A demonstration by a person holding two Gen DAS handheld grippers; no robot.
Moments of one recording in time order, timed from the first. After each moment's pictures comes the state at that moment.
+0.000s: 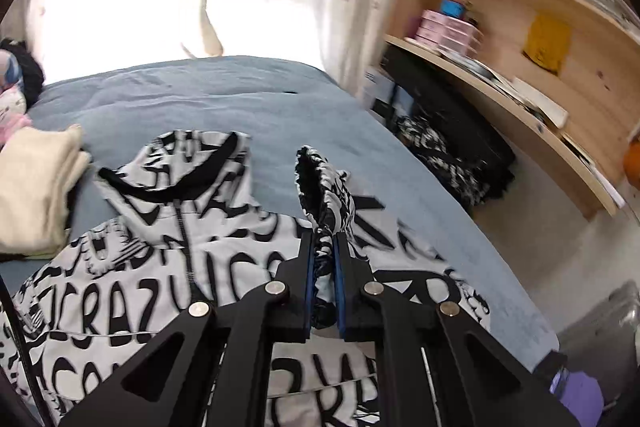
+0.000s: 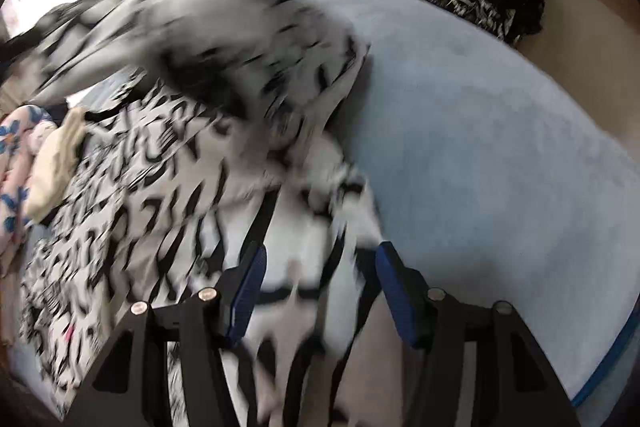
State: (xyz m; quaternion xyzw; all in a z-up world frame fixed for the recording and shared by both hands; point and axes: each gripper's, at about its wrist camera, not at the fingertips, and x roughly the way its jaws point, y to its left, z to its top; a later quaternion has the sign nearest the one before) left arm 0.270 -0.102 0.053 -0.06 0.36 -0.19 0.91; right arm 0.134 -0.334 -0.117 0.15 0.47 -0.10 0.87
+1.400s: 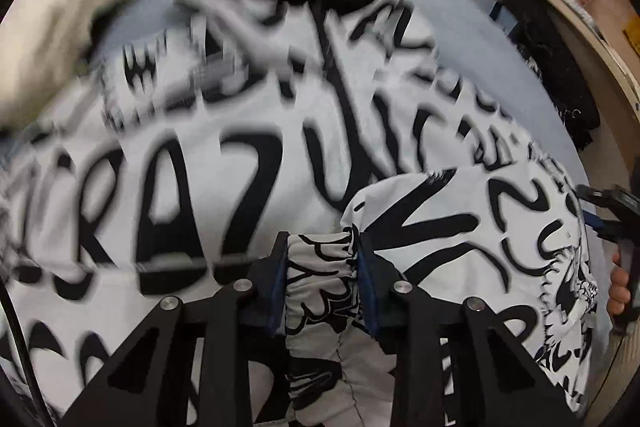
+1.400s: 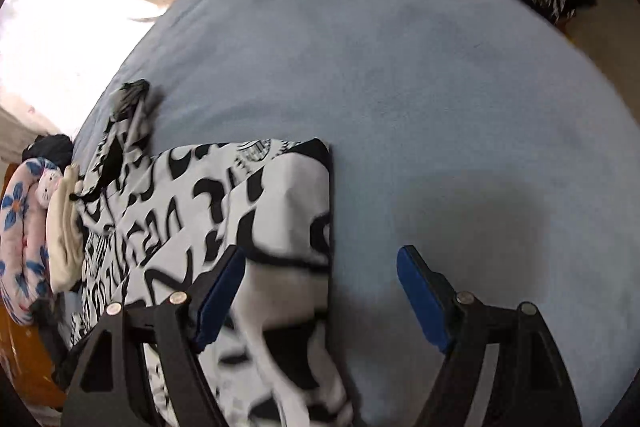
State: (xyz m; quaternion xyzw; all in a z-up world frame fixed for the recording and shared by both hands) left arm 0.335 0.027 -0.148 -0.07 0.52 -0.12 0.84; right arm 0.323 -0.425 -0.153 0.25 0.54 -0.03 0.80
